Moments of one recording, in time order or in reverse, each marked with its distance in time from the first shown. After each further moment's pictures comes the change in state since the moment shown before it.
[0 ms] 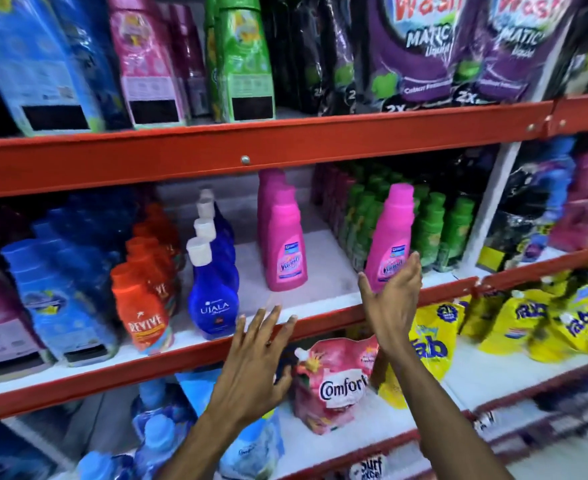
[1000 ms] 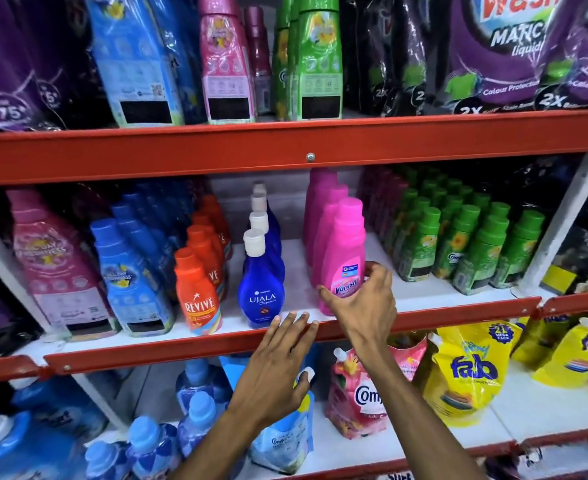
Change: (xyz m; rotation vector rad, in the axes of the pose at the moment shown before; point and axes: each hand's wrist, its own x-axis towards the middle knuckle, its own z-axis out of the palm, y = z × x) left_hand -0.027 -0.017 0.000 0.010 0.053 -0.002; right_hand -0.064 -0.091 0.031 0.038 -0.166 -0.105
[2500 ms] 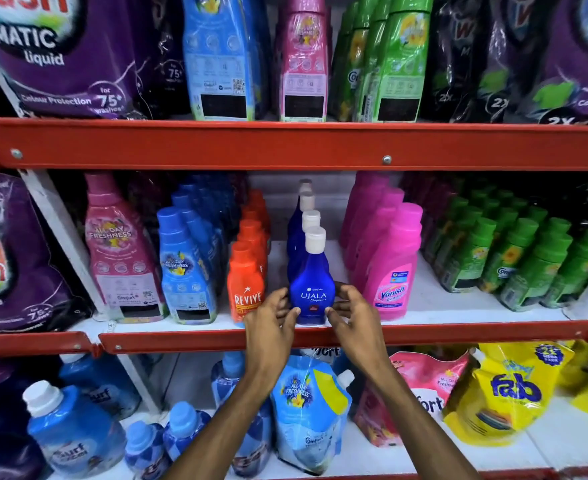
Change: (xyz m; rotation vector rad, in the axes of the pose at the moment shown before) left_hand 0.012 -0.057 -0.034 -0.766 0.475 -0.617; right_hand -0.044 -0.026 0.045 0.346 -0.506 -0.158
